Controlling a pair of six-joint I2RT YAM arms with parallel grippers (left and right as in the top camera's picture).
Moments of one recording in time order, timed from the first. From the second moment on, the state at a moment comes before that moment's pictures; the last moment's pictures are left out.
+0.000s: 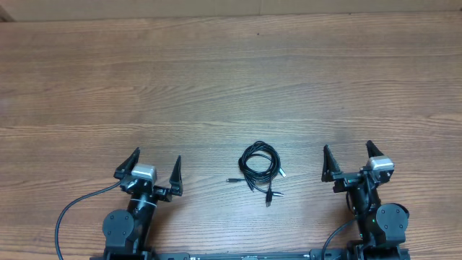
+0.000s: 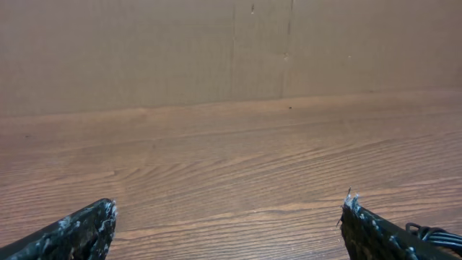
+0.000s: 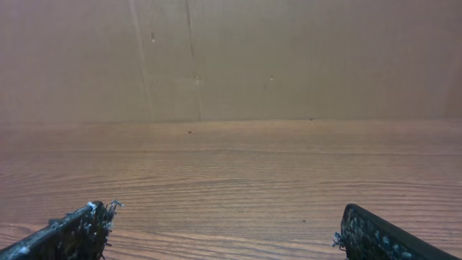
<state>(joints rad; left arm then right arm) -0.05 0.01 0.01 -0.06 0.16 -0.02 0.04 0.01 0.02 -0.03 -0.09 0.07</state>
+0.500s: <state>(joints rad) -0.05 0.01 0.01 -0.06 0.16 -0.02 0.04 0.01 0.02 -0.03 -0.09 0.07</state>
